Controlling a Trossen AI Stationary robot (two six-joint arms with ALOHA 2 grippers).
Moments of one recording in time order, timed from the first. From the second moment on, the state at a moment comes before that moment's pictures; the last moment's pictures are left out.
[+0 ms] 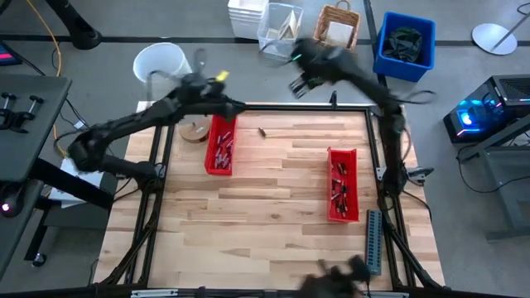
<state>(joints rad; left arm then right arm) 0.65 1.27 0.99 -0.05 0.36 -0.47 -0.61 2.04 2.34 -1.45 0.44 0.22</state>
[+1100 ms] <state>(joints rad) 0.53 2.18 1.70 -0.76 0.02 0.72 -0.71 1.77 2.34 -1.47 0.27 0.22</state>
